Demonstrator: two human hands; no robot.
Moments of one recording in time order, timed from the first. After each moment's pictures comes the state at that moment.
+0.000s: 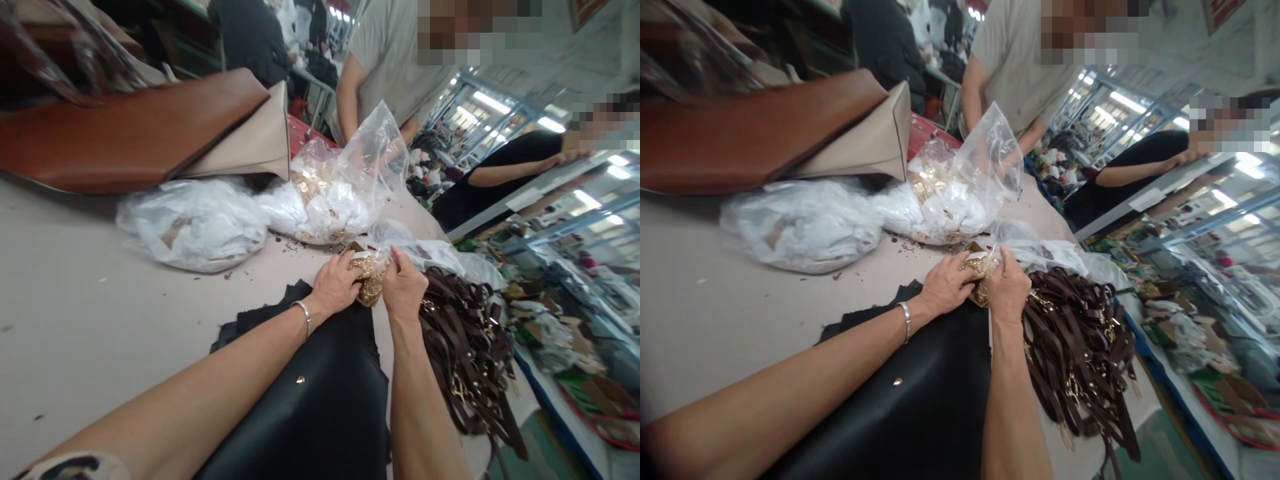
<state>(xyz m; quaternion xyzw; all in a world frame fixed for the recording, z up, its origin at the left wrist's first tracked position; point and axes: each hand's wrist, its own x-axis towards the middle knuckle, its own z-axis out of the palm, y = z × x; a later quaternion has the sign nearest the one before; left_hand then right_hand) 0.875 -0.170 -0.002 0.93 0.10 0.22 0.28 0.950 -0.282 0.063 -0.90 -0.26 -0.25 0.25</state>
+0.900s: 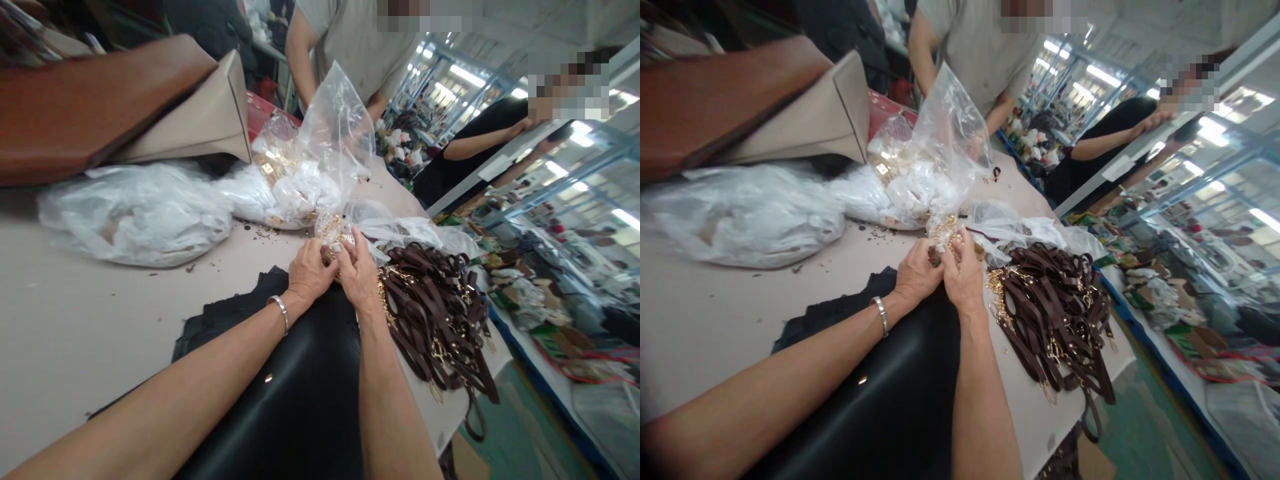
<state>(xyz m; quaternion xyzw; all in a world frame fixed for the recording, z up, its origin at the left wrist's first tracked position) 0.879 -0.190 -0.003 0.85 0.25 0.27 0.37 0.928 -0.291 0.039 -0.82 -0.31 -0.04 0.49</state>
